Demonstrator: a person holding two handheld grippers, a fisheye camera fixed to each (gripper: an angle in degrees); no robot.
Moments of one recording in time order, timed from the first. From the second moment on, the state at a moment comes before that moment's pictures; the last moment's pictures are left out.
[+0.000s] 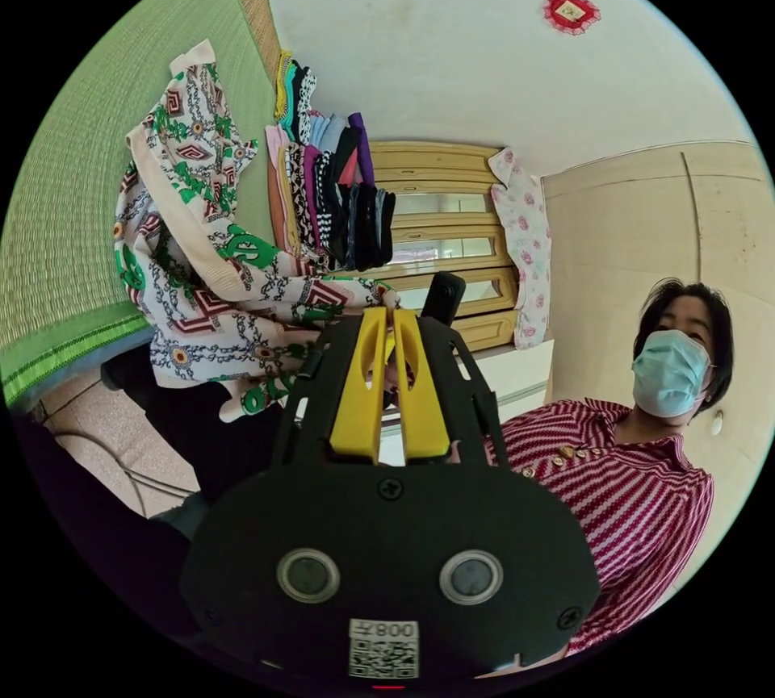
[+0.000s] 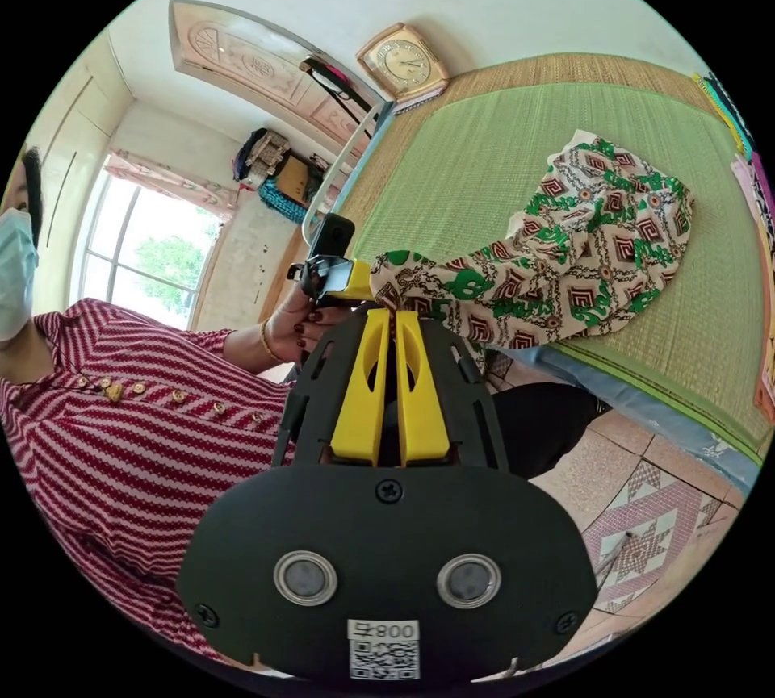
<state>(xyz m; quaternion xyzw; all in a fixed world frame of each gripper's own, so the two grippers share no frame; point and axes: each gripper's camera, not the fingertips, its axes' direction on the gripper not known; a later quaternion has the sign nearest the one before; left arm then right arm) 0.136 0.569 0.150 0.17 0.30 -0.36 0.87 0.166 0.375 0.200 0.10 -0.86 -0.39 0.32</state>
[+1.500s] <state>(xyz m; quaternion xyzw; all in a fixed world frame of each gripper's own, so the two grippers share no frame) -0.083 0.557 0.181 0.05 0.09 -0.52 0.85 0.246 0.214 0.461 0.15 -0.92 -0.30 0.22</state>
